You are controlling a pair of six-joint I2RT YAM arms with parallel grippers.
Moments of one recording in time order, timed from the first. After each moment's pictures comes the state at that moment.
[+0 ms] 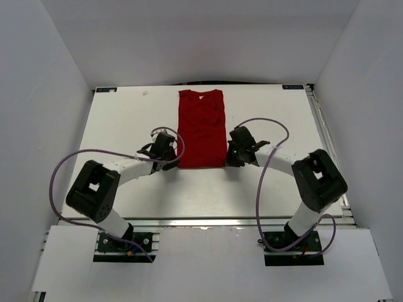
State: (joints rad) left arm -0.49 1.58 0.79 -0.11 -0.14 -0.79; right arm 0.60 1.69 0.95 -0.21 -0.03 0.68
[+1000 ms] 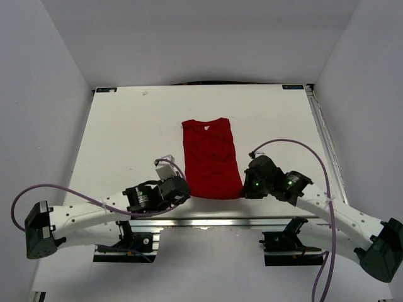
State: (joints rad) left arm -1.18 0.99 0.65 -0.49 -0.54 -1.22; right arm 0.83 0.94 0.66 -0.68 0.02 0.70
